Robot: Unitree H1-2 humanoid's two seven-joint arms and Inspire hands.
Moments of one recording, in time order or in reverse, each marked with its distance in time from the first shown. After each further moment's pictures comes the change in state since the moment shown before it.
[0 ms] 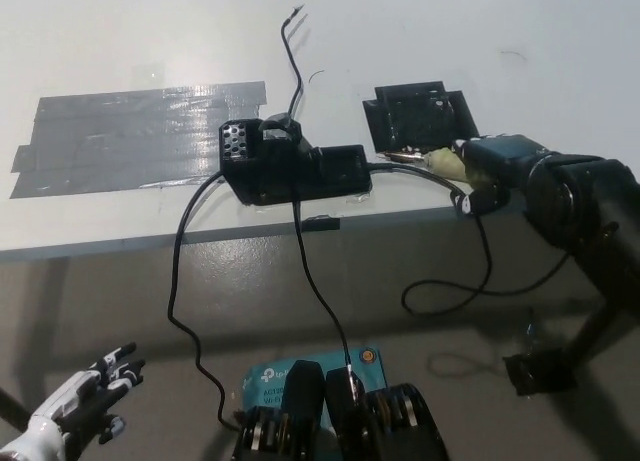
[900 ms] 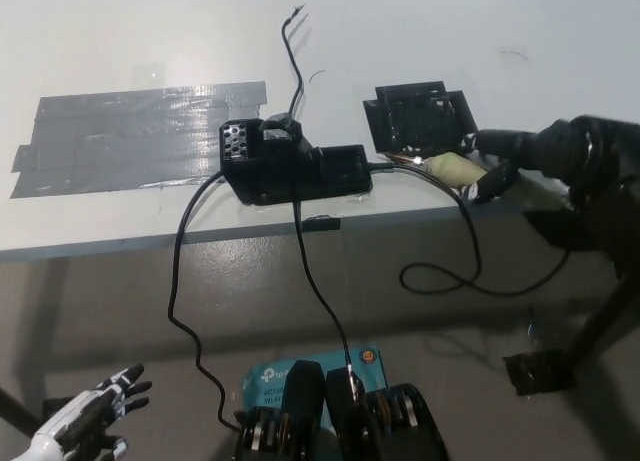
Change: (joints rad) left_arm 0.038 0.001 0.002 -0.001 0.033 -0.005 -0.073; right_arm -0.095 0.010 -0.125 0.107 0.117 0.087 0.255
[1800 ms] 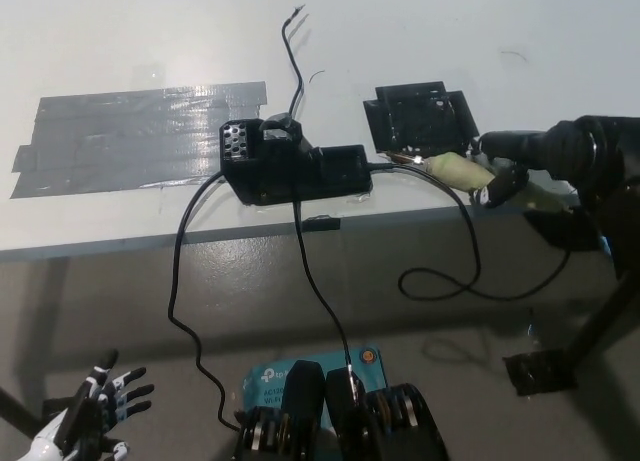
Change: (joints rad) left_arm 0.008 0.001 0.005 0.000 0.003 -0.013 -0.028; right_arm 0.022 -0.034 0.081 -0.051 -0.062 -0.046 -0.043
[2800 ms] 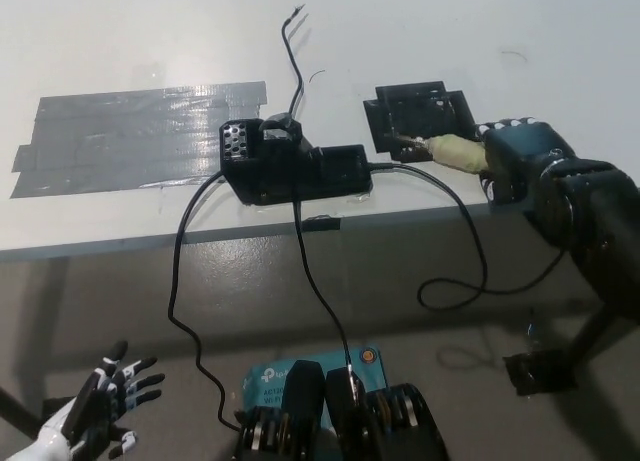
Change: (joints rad) left_arm -0.029 0.000 -0.015 -0.014 0.013 -0.016 -0.032; right_arm 0.089 0.027 0.026 0.001 -0.174 -0.020 -0.353
